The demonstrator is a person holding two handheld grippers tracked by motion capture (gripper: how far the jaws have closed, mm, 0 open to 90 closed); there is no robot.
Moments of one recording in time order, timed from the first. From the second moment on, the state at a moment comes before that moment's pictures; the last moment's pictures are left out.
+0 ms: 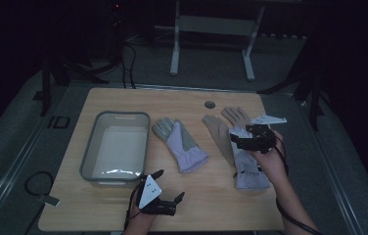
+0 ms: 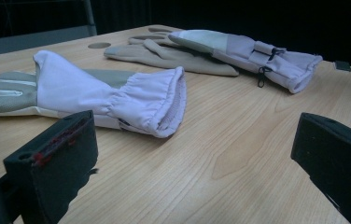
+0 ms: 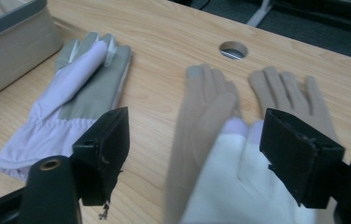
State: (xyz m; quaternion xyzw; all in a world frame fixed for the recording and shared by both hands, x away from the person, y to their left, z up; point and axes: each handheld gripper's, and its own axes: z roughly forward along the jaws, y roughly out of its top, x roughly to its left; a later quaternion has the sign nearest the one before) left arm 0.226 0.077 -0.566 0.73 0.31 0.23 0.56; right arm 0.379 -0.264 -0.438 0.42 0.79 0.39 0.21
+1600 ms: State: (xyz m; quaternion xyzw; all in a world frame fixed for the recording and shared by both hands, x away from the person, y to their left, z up) left arm 0.226 0.080 -0.567 0.73 0.31 0.22 0.57; right arm 0.445 -0.107 -0.538 0.29 0.90 0.29 0.12
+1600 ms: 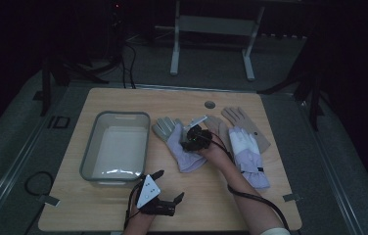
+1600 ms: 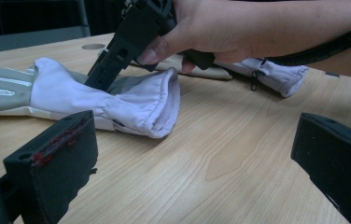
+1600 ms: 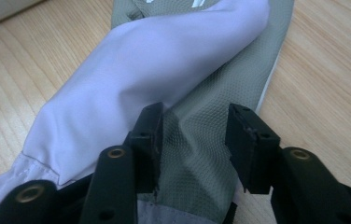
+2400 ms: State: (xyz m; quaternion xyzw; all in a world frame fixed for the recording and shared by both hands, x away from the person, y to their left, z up) left arm 0.226 0.079 -0.567 0.73 0.31 0.22 0.57; right arm 0.406 -0.121 -0.499 0.45 0.79 0.39 0.14
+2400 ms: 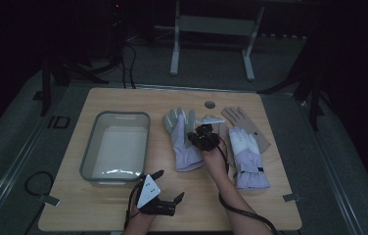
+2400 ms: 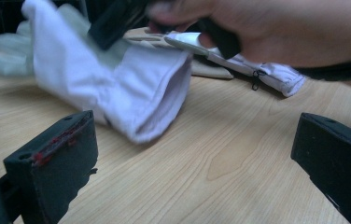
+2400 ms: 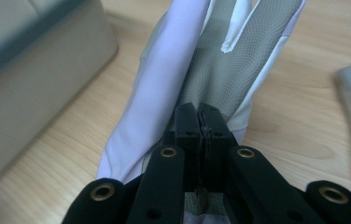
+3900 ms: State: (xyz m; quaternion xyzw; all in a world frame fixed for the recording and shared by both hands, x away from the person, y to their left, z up) left arm 0.227 0.079 -0.567 0.73 0.31 0.22 0.57; right arm 0.366 -0.169 -0.512 0.50 0.77 0.35 0.20
